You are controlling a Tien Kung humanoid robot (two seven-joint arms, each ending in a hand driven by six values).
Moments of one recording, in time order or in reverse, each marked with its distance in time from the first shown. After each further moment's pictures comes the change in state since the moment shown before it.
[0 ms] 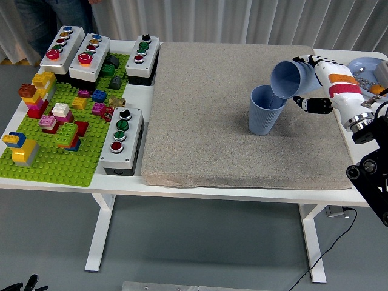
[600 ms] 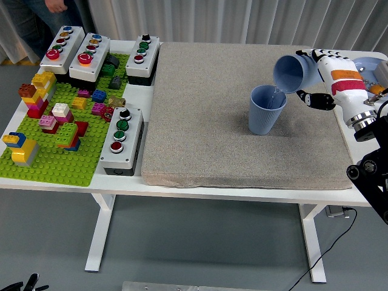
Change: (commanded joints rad) left arm -0.003 0.000 0.001 0.000 -0.002 0.000 0.000; right arm 0.019 -0.023 -0.046 -0.008 -0.031 -0.094 0.004
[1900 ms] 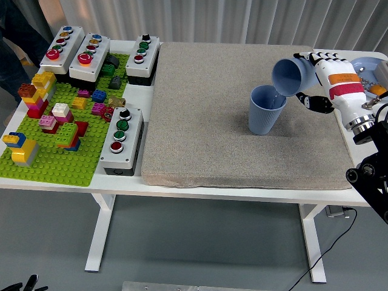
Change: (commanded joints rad) left arm 0.004 0.002 0.004 0.000 -0.003 0.000 0.000; right arm 0.033 -0.031 -0.097 -0.045 0.031 -0.079 0.040
